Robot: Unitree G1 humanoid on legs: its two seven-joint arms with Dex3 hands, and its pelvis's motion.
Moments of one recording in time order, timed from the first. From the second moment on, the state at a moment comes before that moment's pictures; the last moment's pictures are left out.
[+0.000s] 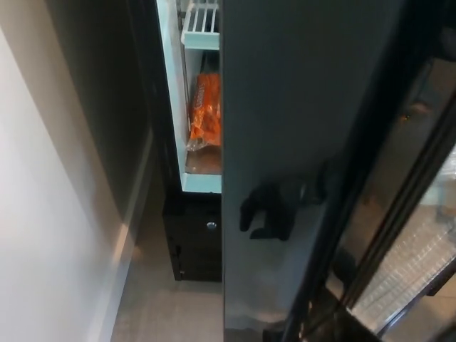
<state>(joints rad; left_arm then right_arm) -0.12 0.60 -0.11 1.28 0.21 -0.19 -0.12 -0.16 -0.38 0.14 1.22 -0.22 -0.23 0.01</state>
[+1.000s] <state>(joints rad) -0.10 0.60 -0.11 1.31 0.23 -0.26 -0.12 -0.07 -0.38 0.14 1.12 -0.24 -0.37 -0.01</state>
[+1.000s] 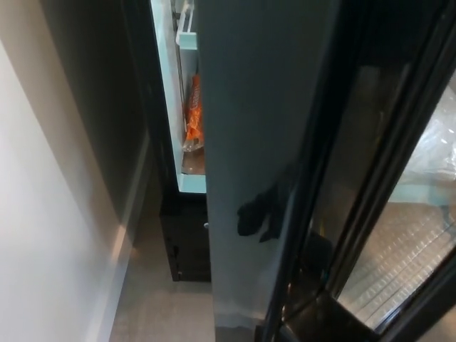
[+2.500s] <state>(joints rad) -0.10 0.59 -0.11 1.30 0.23 -0.26 -0.12 0.24 -0.10 -0.05 -0.59 -0.28 -0.43 -0.08</state>
